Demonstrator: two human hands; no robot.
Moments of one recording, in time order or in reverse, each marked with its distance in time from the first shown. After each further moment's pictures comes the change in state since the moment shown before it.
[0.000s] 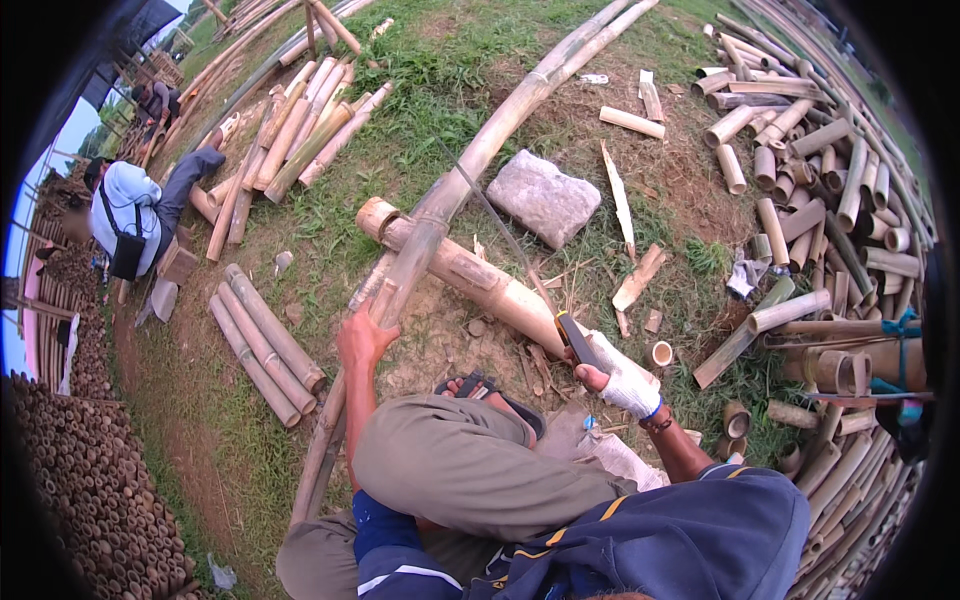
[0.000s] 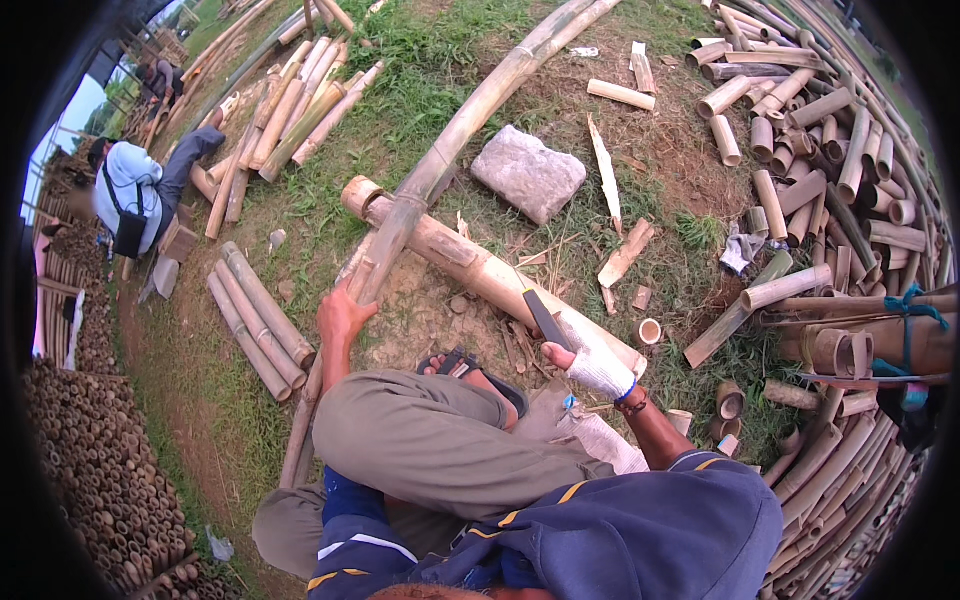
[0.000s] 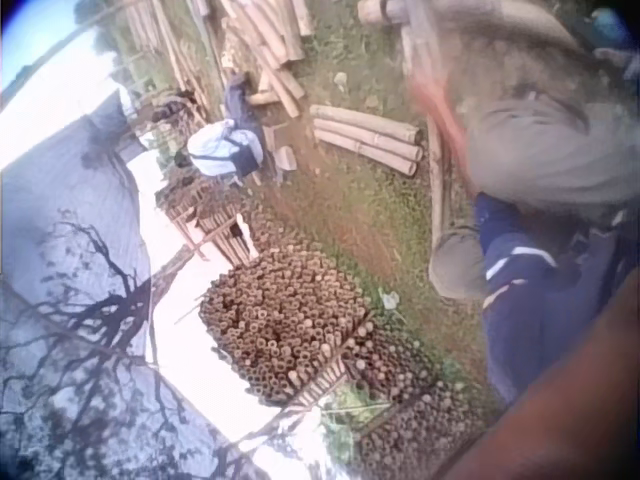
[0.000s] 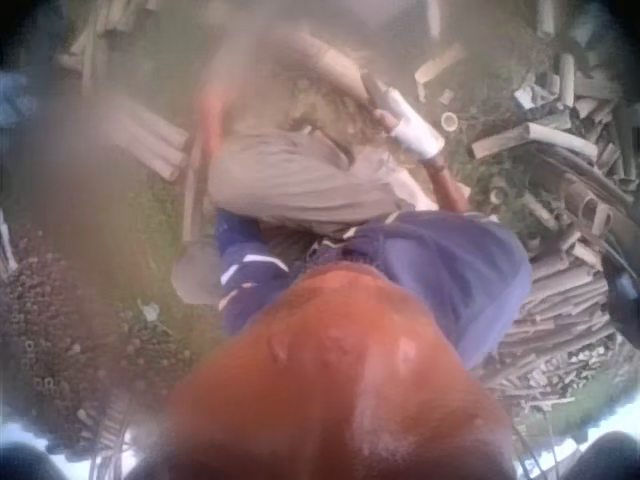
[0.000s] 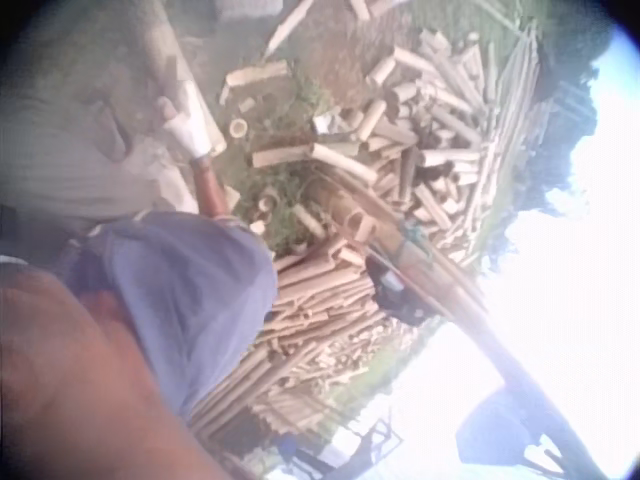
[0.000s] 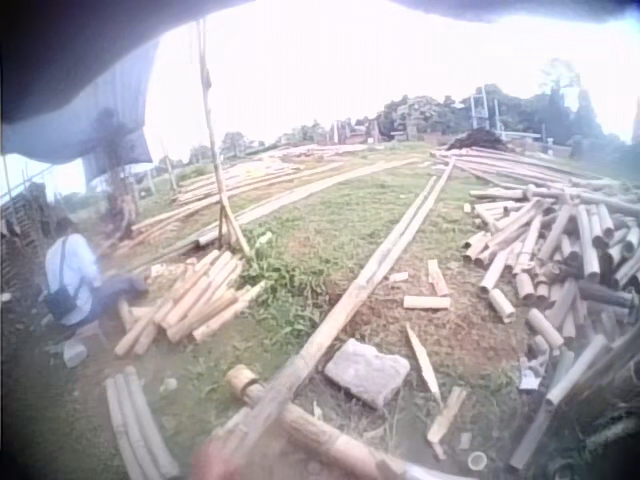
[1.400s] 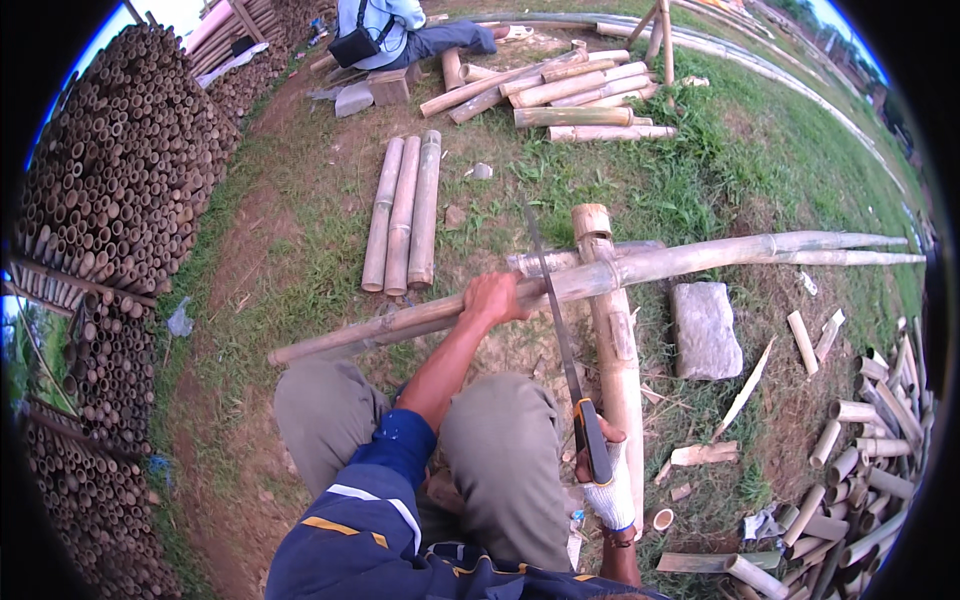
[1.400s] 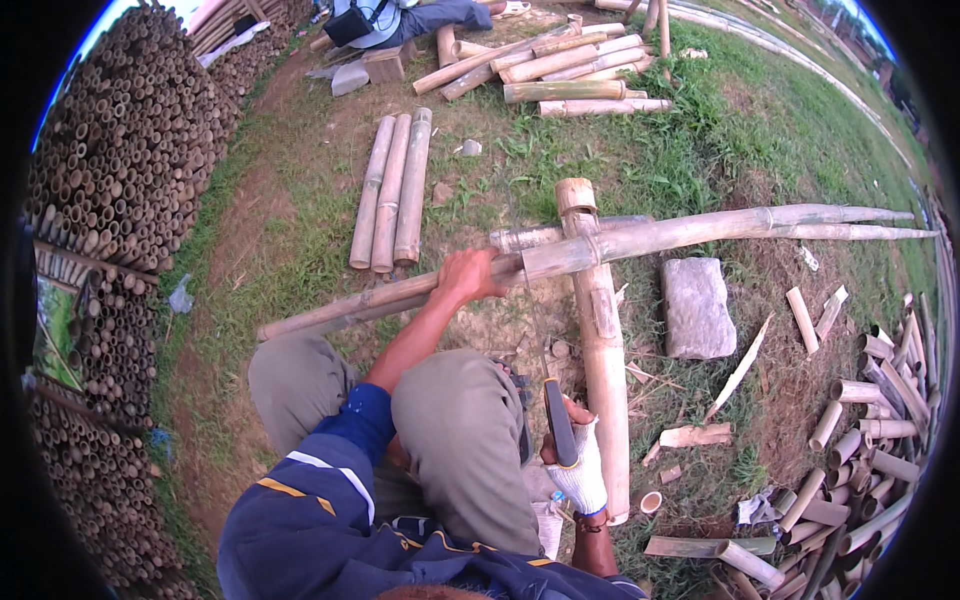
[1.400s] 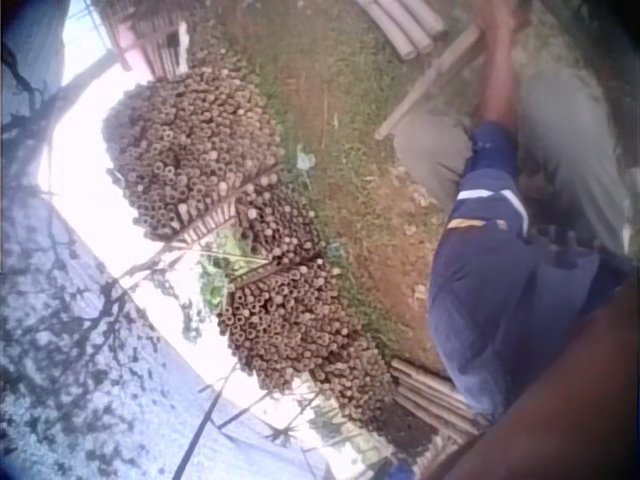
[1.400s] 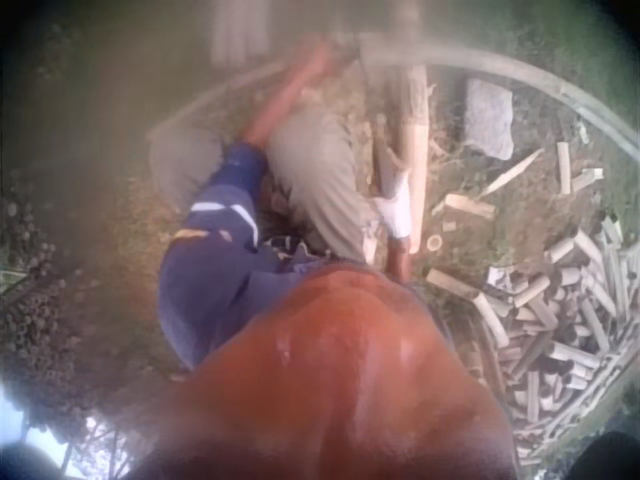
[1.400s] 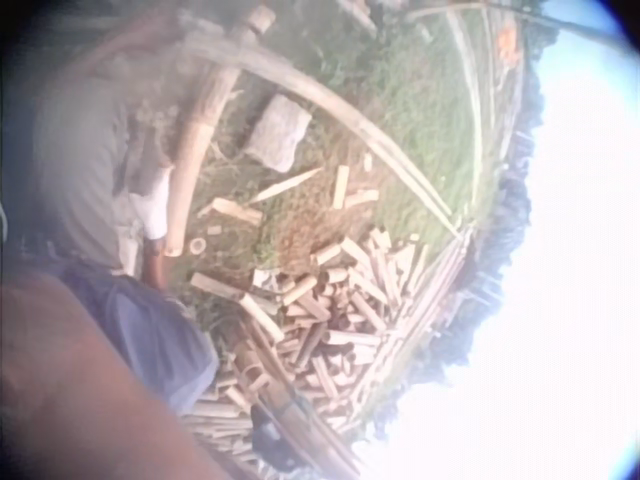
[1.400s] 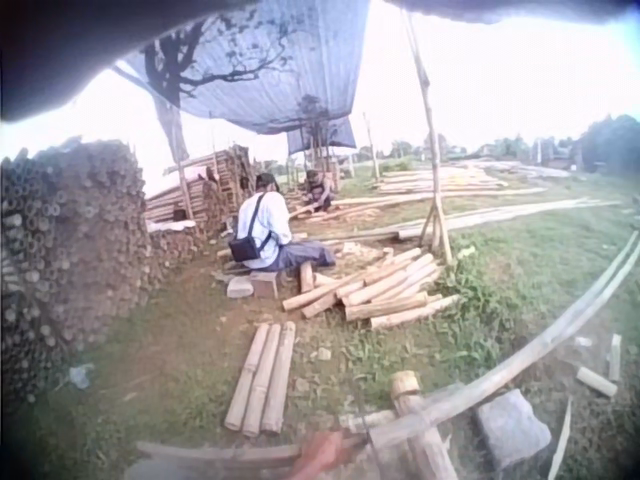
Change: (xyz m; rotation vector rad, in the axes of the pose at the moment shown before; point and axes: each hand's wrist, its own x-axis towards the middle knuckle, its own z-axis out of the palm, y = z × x) left_hand -0.028 -0.014 -0.015 -0.124 -0.041 -0.254; right_hand 0.038 -0.023 0.073 0.022 -0.333 0.086
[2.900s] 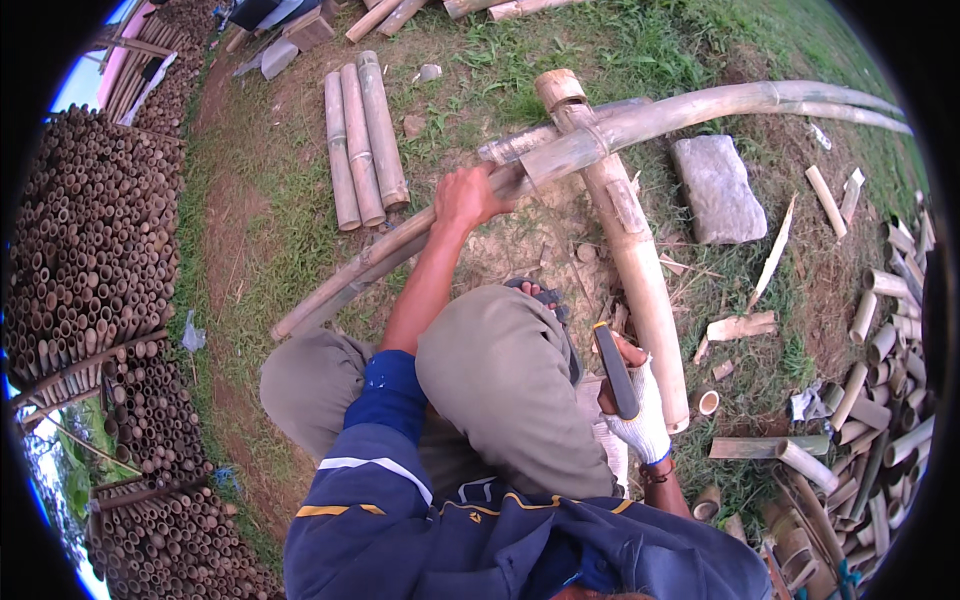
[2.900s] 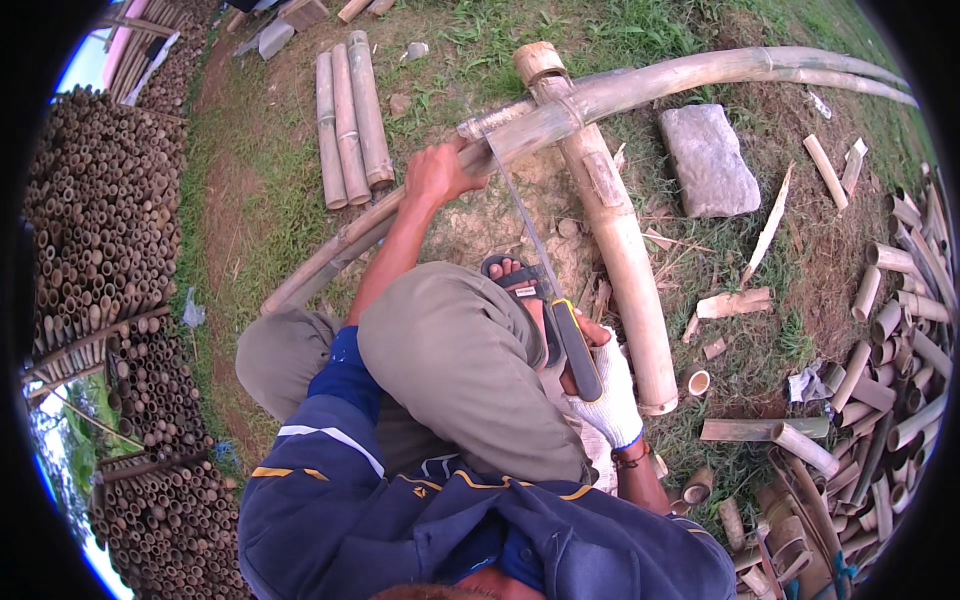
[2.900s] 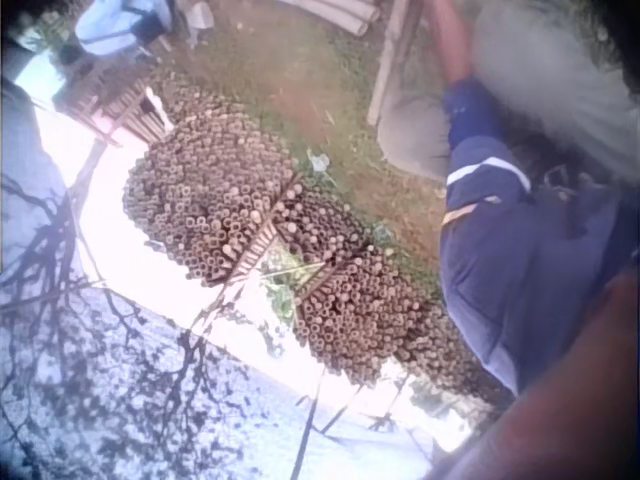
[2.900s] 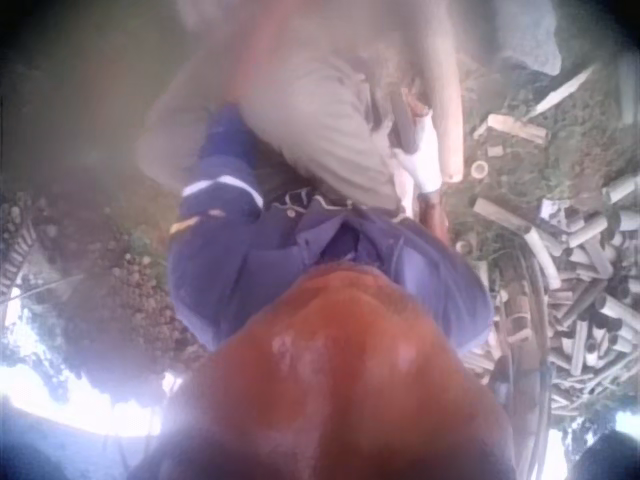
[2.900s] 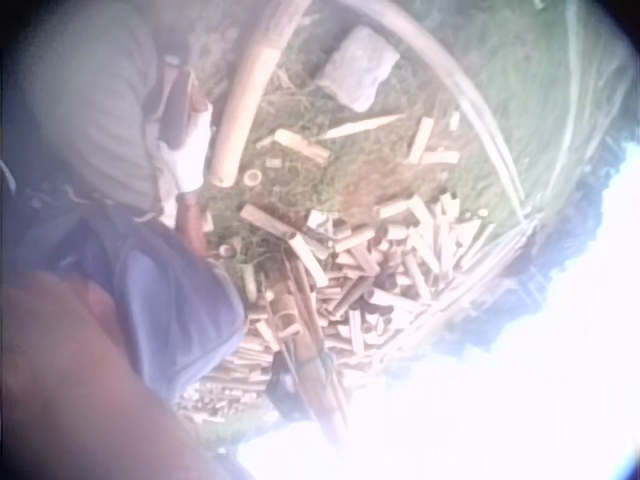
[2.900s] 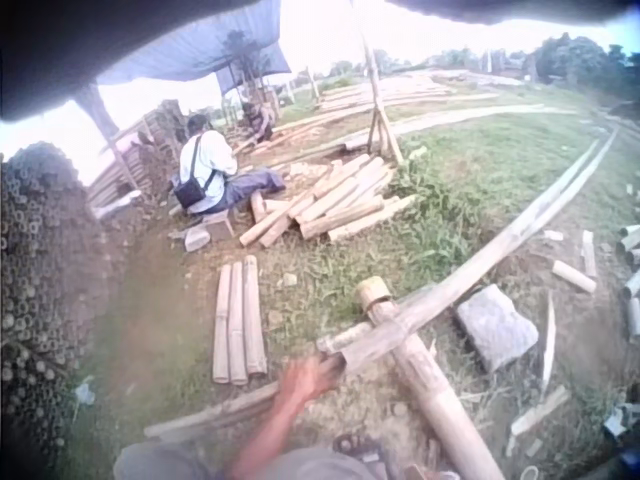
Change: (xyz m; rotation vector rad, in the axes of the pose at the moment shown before) left_hand 0.012 0.013 -0.006 0.065 -0.039 0.004; right_hand -0.025 0.010 0.005 0.034 0.073 0.040
